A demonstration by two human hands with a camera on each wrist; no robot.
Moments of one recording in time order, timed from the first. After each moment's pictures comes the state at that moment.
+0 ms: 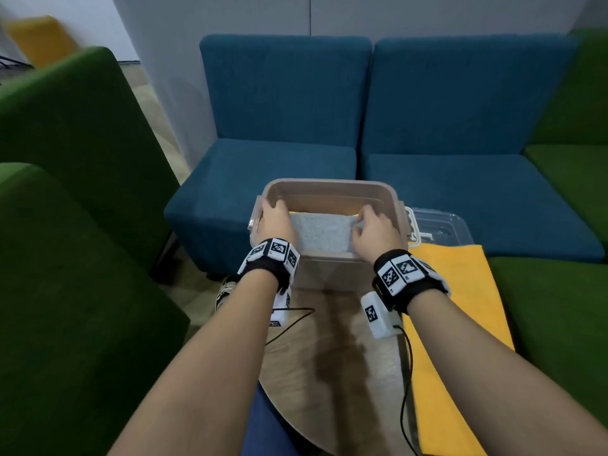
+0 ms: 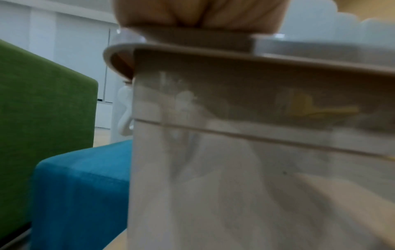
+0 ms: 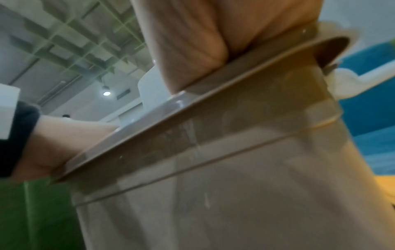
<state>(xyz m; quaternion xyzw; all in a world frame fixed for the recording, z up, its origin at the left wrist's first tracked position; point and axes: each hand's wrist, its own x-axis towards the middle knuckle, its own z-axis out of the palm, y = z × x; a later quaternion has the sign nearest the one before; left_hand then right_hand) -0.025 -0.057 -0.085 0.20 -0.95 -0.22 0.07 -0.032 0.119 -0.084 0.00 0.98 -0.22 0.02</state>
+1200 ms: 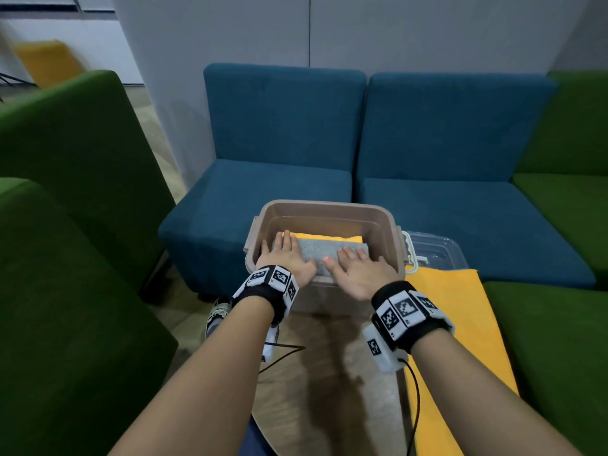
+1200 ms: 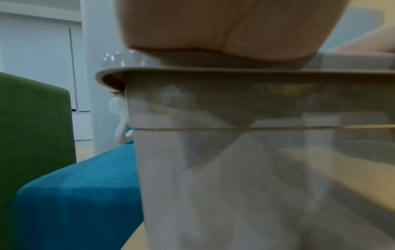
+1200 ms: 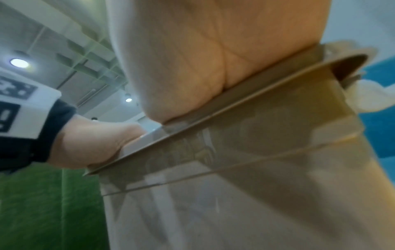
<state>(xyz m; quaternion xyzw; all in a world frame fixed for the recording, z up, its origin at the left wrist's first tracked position) -0.019 -0.051 -0.087 0.03 -0.98 -0.06 -0.17 -0.019 0.114 -0.081 -0.13 0.97 -0.08 0.21</state>
